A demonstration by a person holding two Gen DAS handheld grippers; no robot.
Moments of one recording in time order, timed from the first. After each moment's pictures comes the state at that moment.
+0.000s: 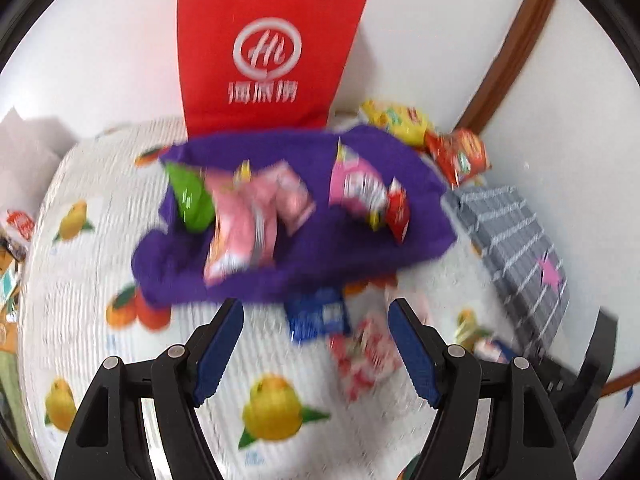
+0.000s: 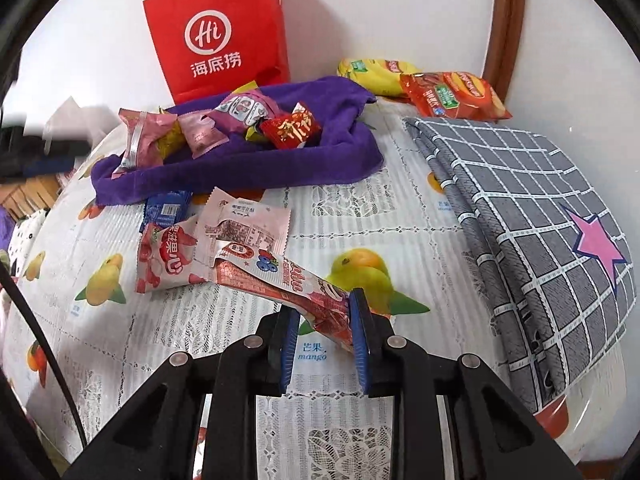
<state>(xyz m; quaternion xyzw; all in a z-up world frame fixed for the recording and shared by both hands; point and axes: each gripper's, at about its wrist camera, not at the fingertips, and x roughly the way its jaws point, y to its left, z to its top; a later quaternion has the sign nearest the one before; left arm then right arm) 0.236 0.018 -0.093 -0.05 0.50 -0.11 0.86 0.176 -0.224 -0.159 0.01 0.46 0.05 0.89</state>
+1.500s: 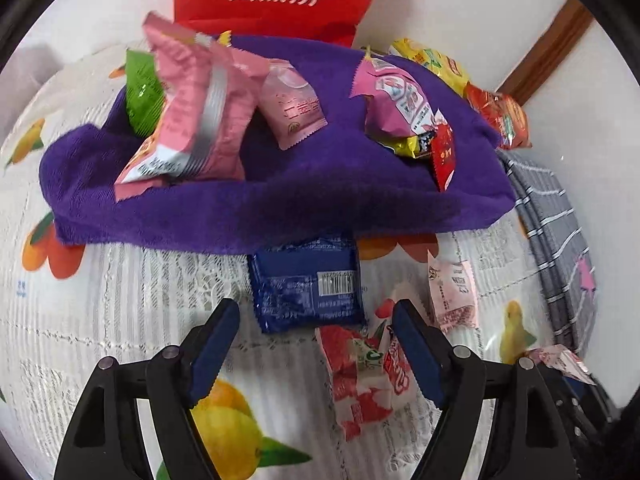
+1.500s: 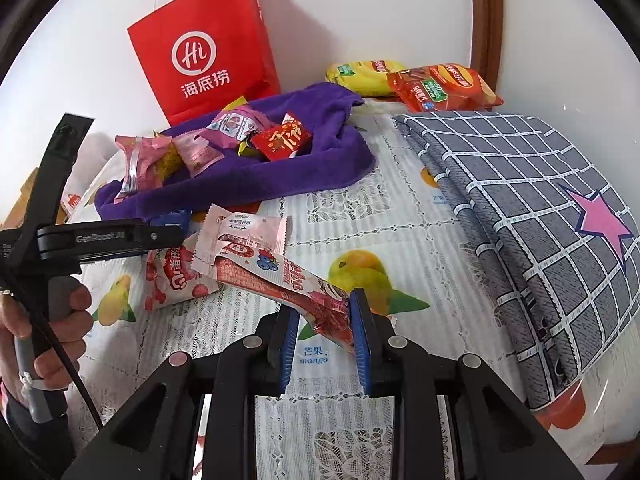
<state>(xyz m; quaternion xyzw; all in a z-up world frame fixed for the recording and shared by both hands) 0.263 -0.019 -0.188 -0.09 0.56 -0.07 0.82 0.177 -0.234 -0.162 0.06 0.45 0.05 0.89</state>
